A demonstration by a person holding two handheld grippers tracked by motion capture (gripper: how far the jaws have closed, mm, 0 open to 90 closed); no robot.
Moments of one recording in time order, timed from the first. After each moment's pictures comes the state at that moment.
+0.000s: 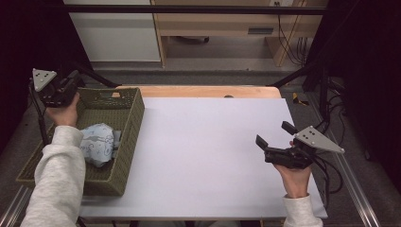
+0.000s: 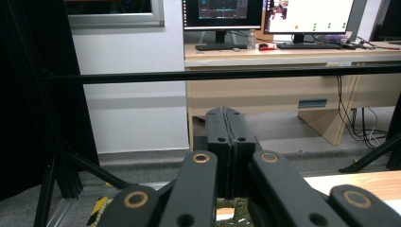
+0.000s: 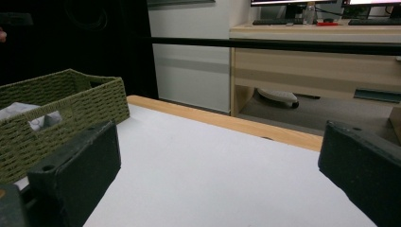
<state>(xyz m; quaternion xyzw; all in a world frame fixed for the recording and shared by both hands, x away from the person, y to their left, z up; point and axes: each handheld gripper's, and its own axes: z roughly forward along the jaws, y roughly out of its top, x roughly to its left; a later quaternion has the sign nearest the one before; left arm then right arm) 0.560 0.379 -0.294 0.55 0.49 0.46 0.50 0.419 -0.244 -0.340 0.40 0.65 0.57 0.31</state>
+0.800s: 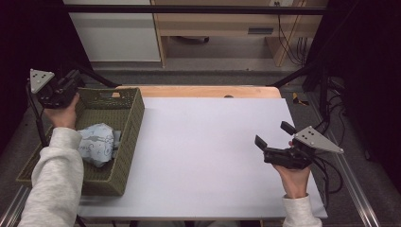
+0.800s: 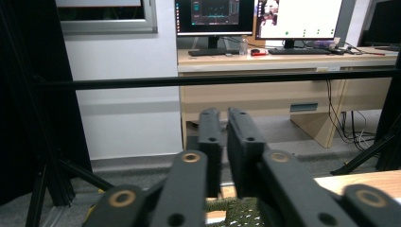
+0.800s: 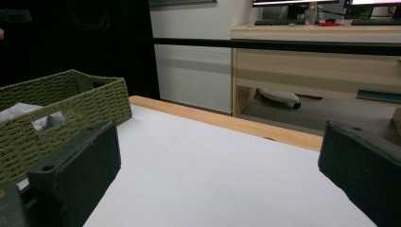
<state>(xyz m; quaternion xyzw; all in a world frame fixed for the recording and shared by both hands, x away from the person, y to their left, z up) 0.549 0.377 -0.289 0.56 0.47 0.45 0.51 0.418 -0.242 -0.341 0.40 0.65 0.57 0.31</state>
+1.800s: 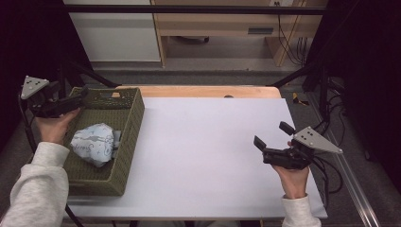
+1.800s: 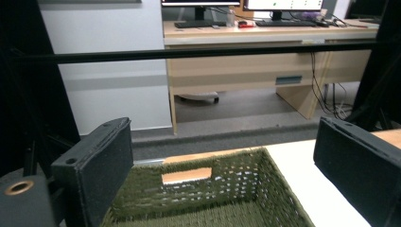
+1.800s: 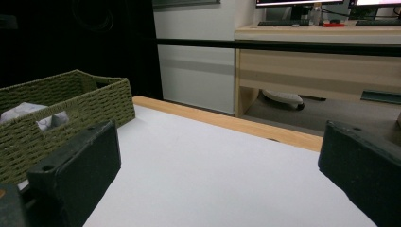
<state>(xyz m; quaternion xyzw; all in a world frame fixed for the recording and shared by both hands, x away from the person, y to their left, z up) 0.520 0.381 -0.285 0.60 0.48 0.41 0.49 0.418 -0.241 -0.342 0.39 0.65 0.58 0.31</state>
